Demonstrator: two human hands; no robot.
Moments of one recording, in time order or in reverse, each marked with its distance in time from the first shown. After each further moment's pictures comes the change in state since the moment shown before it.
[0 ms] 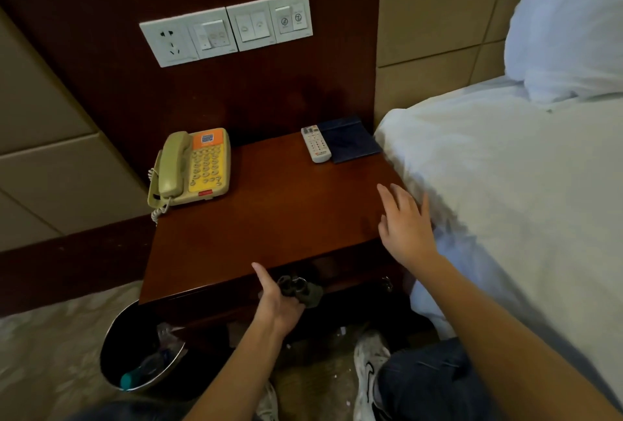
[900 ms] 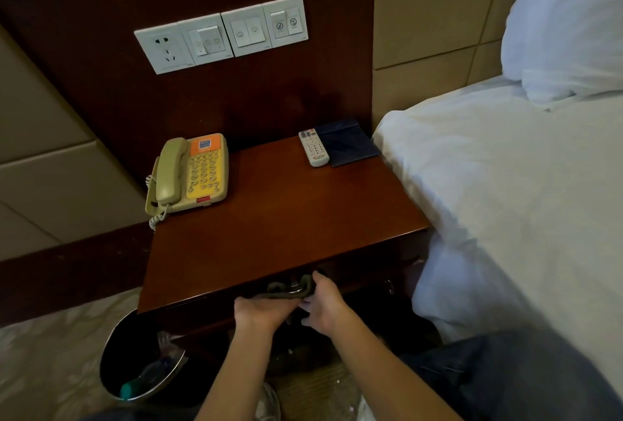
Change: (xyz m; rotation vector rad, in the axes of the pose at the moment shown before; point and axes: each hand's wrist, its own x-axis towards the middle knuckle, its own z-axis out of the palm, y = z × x) left_hand -0.008 0.016 0.004 -0.410 0.038 -0.150; right_hand -0.053 -0.135 0.033 1.812 -0.721 1.302
